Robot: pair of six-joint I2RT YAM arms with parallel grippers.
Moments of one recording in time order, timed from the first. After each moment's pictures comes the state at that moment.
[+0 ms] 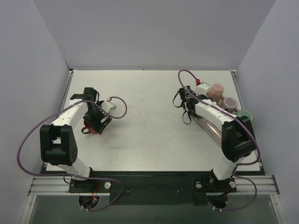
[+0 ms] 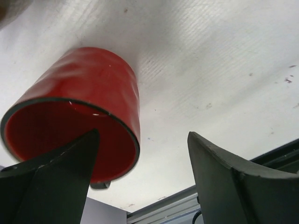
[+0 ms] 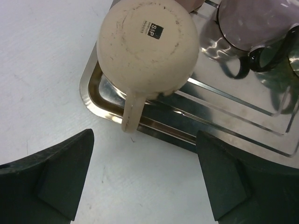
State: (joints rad) left arm -0.06 1.64 1.16 -0.97 0.09 0.70; right arm 0.40 1.63 1.13 -0.50 0.73 0.70
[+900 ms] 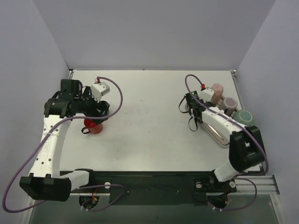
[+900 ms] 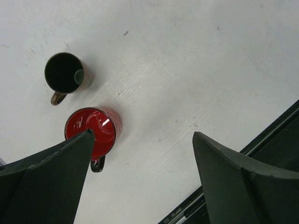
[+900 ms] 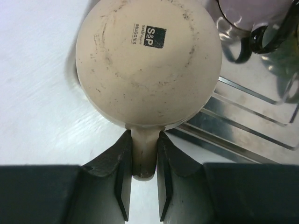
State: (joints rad) left arm -0.08 1.22 1.38 -1.12 0.42 0.58; right arm 0.34 1.64 1.02 -0.42 0.65 0.73
